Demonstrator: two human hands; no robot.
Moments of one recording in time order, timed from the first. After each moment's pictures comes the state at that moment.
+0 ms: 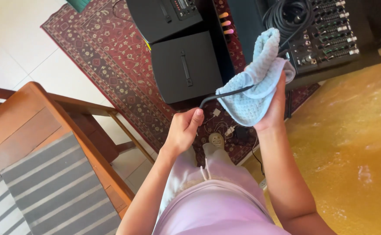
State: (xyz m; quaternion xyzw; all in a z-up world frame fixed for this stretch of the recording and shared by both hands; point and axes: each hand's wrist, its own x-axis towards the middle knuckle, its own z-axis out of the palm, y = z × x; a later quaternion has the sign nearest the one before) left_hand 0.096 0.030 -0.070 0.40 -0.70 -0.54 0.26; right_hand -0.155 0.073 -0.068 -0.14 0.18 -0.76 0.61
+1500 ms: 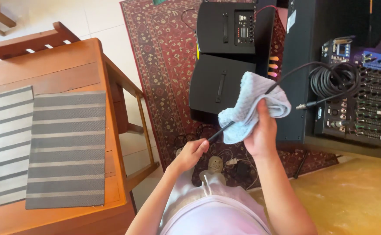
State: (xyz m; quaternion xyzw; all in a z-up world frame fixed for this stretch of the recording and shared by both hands) left_hand 0.108 0.106 -0.168 0.47 -0.58 -0.59 0.31; right_hand -0.107 0.045 -0.045 -0.22 0.30 -0.64 0.67
